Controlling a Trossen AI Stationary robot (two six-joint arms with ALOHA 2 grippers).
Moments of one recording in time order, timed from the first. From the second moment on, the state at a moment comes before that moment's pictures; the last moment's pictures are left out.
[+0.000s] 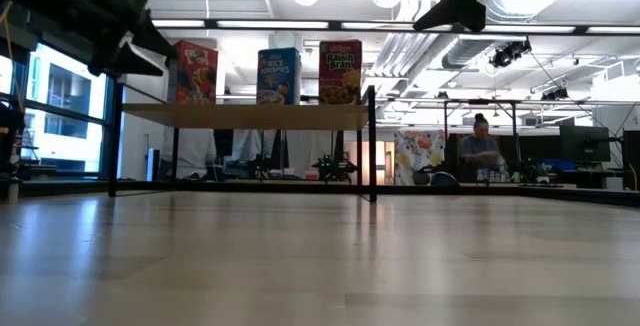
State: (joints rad) left arm 0.71 0.37 0.45 -0.38 -0.06 -0.32; right arm -0.05 1.09 1.01 -0.50 0.07 0.52
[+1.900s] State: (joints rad) left arm 0.29 0.61 0.45 -0.11 -0.67 -1.25; right arm -0.05 1.09 1.01 -0.50 0.20 0.44
